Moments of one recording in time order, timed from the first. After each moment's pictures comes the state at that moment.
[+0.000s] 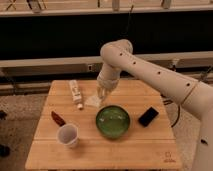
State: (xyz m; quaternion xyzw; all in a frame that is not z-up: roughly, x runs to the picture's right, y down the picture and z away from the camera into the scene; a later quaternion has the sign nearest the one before) arm -0.014 0.049 0.703 -0.25 -0.30 -0.46 0.79
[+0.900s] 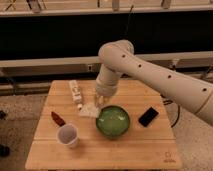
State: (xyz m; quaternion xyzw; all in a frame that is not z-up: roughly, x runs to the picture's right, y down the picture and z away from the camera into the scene) arm -0.024 0.074 0.632 -0.24 -0.35 -0.51 0.75
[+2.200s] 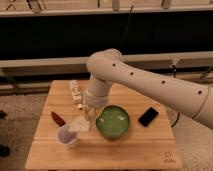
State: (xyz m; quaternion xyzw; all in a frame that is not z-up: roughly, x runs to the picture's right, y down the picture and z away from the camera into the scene) arm -0.063 0.125 0.601 -0.25 -0.38 -0.53 0.71
